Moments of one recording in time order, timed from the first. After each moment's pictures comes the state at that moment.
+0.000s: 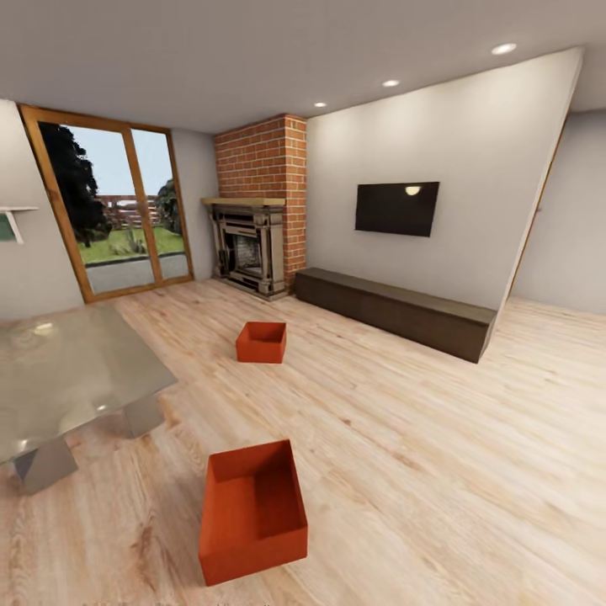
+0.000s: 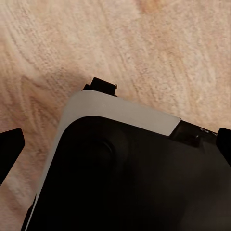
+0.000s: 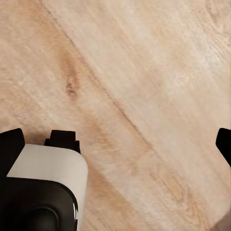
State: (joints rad) left arm 0.00 0.02 0.02 -0.29 0.37 0.08 0.03; right arm -0.20 -0.02 0.59 0.03 -0.39 -0.16 -0.17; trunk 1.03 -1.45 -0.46
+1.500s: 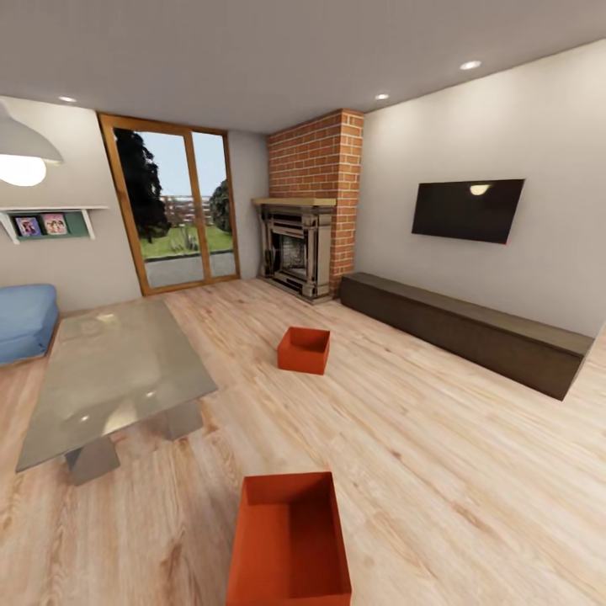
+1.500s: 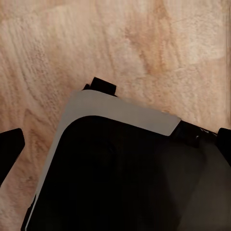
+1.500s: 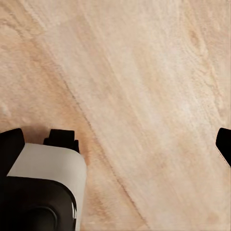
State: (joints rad) left arm 0.00 0.02 0.02 -0.29 0.37 0.08 0.03; right arm -0.20 -0.02 0.59 0.03 -0.39 -0.16 -0.17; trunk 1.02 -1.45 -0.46
